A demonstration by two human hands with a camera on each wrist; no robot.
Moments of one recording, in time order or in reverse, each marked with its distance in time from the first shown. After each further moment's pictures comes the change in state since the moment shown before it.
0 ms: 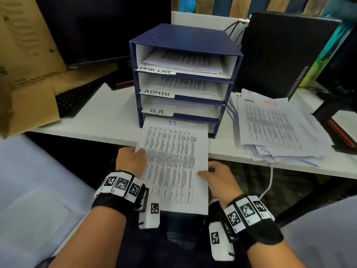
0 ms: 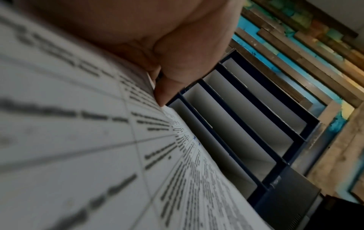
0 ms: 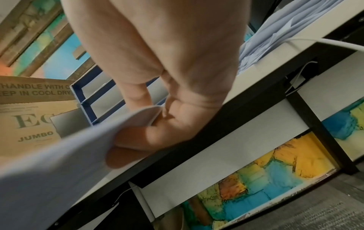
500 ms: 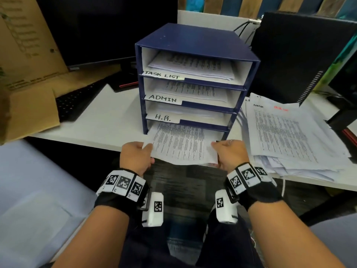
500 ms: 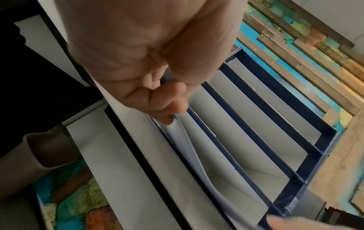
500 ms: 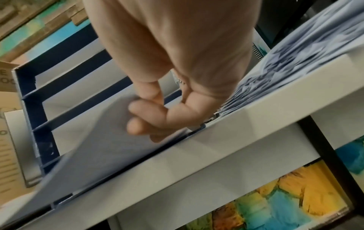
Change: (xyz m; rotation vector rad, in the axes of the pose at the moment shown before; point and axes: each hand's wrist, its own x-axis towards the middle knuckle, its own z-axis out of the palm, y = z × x) left_hand 0.029 0.021 0.004 -0.275 -0.082 -0.078; right_hand 0.088 -0.054 -0.008 -0.057 0.332 0.020
